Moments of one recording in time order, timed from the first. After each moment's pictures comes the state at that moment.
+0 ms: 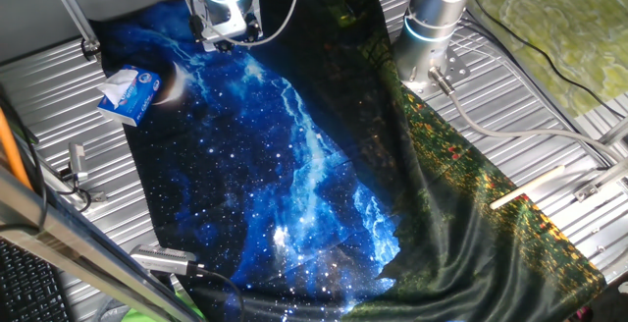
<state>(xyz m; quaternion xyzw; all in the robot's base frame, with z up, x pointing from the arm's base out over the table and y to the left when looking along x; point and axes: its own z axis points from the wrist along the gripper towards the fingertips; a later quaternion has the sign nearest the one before) 0.435 -0.199 0.088 0.66 -0.74 0.08 0.12</state>
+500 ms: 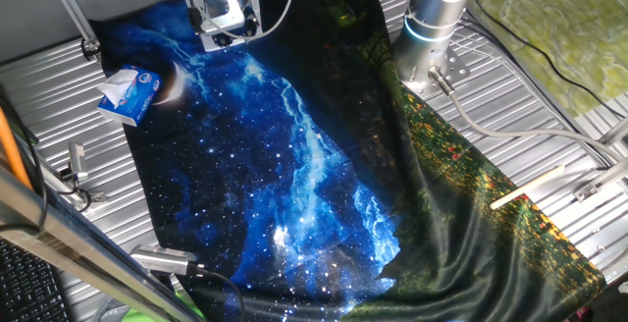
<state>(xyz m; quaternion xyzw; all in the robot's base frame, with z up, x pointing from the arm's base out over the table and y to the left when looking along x) 0.429 -0.218 0.087 0.66 -0.73 0.08 0.12</state>
